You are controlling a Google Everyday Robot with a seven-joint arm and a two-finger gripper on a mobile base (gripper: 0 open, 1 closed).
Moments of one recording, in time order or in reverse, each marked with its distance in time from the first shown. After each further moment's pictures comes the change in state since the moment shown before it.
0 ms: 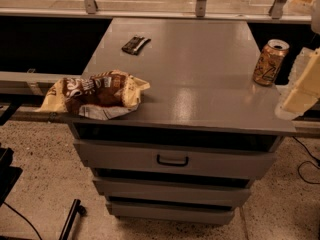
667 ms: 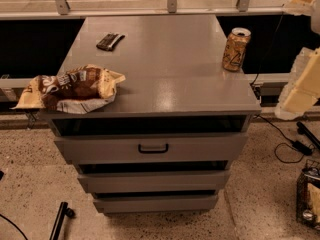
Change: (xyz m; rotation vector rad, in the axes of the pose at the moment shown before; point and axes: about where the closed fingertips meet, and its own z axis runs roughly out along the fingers) arm 0.000 0.000 0.000 0.000 0.000 0.000
